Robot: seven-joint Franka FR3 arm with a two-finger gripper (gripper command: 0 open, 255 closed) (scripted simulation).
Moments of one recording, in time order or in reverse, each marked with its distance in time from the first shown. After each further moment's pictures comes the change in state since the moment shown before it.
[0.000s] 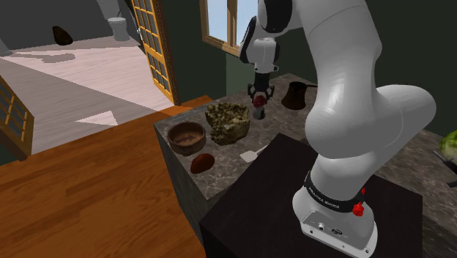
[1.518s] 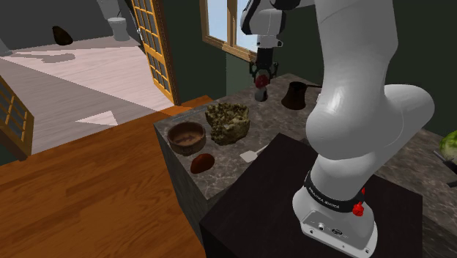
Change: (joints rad) arm 0.031 -0.200 -0.049 -0.004 -0.063 -0.191 0.039
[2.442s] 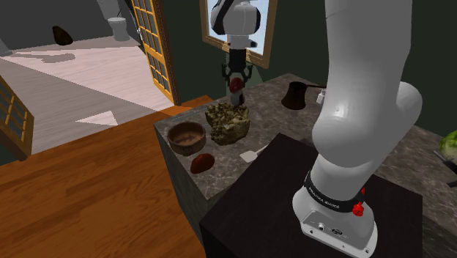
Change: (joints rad) arm 0.212 -0.172 0.050 -0.212 -0.015 0.072 0.231
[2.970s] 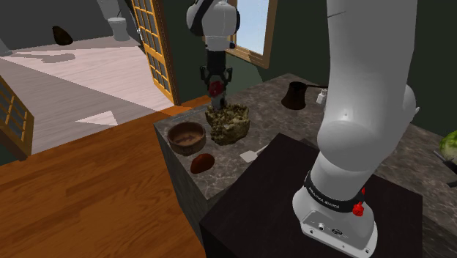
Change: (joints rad) arm 0.124 -0.041 0.053 -0.035 0.003 0.020 0.169
